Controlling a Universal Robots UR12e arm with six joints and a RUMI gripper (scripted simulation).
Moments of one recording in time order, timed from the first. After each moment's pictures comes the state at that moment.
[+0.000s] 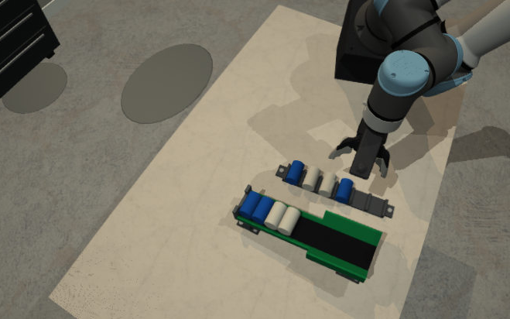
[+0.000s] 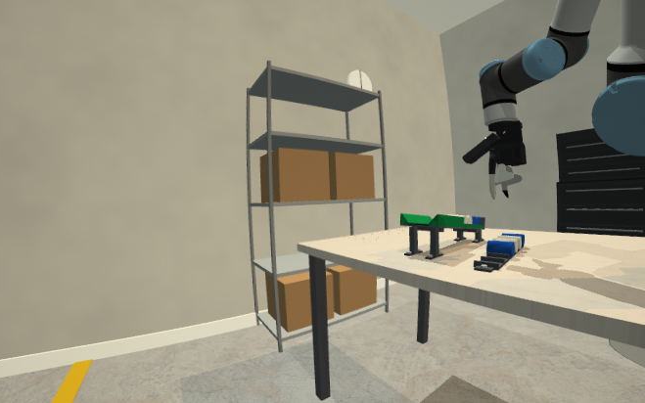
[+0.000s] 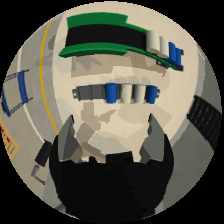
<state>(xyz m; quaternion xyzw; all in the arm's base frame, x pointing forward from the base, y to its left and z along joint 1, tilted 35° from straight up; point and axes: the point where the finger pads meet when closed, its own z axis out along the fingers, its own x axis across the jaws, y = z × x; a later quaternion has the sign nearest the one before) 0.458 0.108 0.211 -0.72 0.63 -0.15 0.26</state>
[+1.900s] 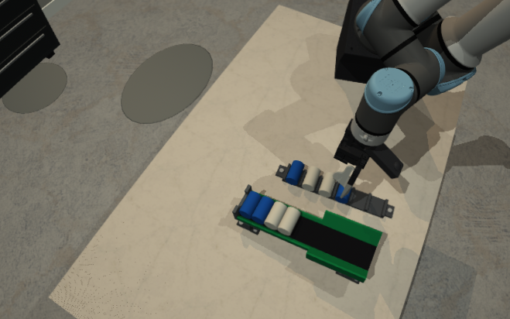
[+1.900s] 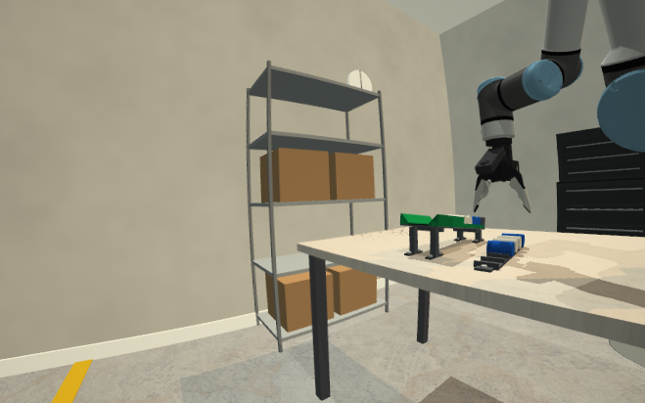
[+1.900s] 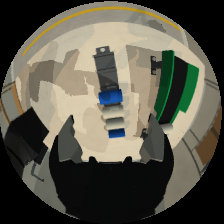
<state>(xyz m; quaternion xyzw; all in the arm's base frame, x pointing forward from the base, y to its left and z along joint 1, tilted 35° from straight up) 0.480 0.117 0.178 -0.95 0.00 -0.28 0.10</state>
